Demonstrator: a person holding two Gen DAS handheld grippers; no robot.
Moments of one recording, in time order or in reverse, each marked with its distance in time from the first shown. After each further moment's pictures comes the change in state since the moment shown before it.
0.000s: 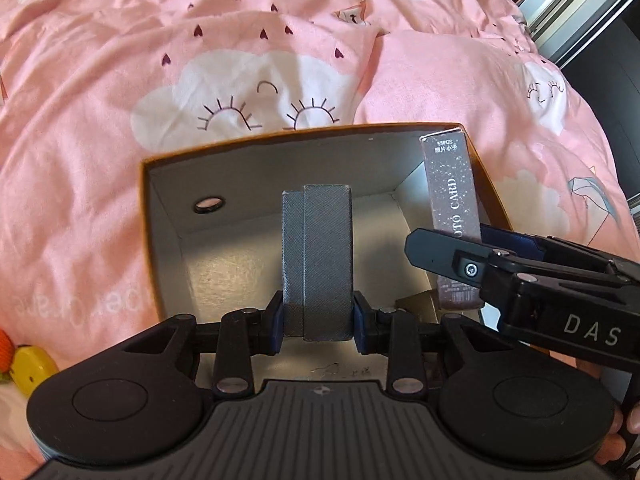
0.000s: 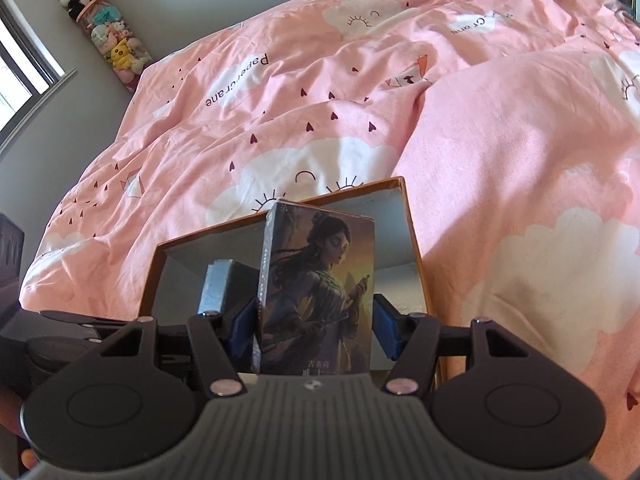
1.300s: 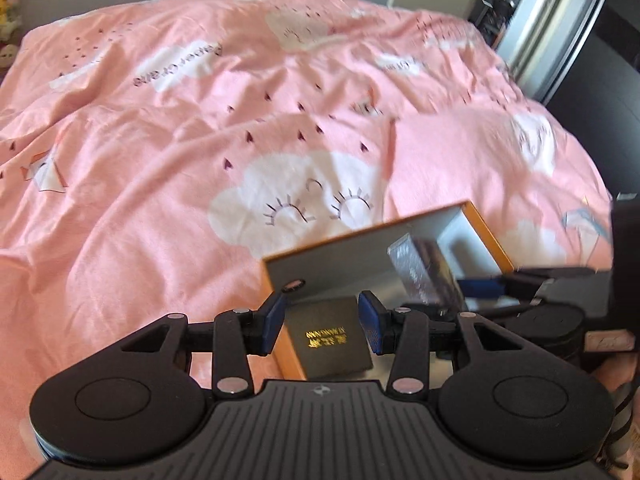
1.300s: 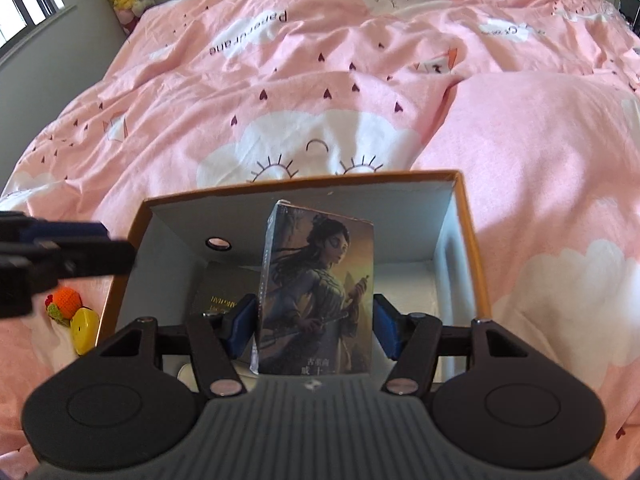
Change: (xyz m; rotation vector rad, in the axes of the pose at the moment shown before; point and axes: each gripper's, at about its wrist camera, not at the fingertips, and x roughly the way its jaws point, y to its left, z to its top) left arm -0.078 0.037 0.005 0.105 -0.257 0.075; right arm 0.038 0.043 -0.001 -0.169 0.105 -0.119
